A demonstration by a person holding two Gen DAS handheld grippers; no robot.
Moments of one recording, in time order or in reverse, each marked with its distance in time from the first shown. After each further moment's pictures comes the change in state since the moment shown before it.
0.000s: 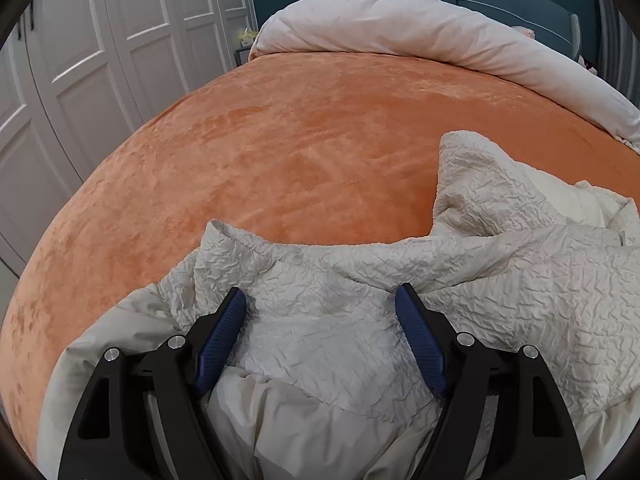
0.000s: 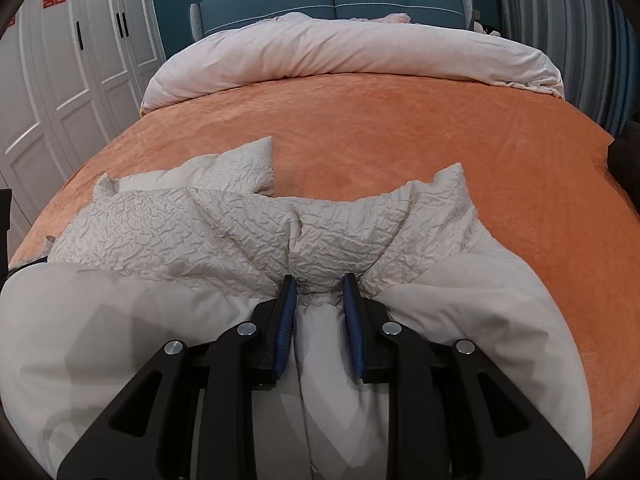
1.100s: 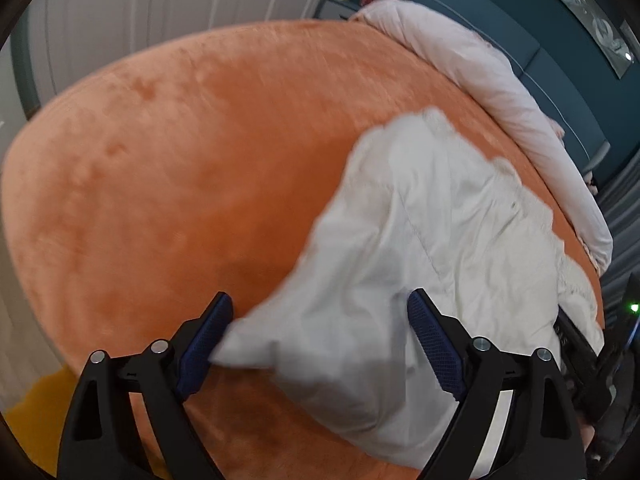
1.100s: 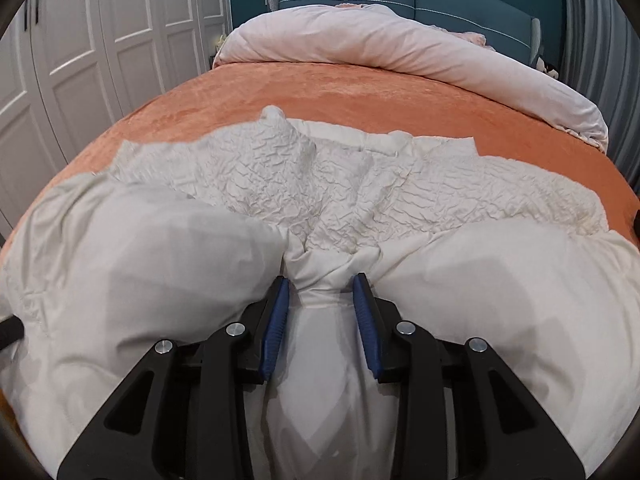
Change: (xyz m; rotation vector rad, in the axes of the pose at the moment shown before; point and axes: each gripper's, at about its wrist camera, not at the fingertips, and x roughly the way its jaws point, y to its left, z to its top) left arm -0.118 0.164 -0.138 -0.470 0.144 -0.217; right arm -0.025 0.176 -0.037 -0.210 0.054 0.045
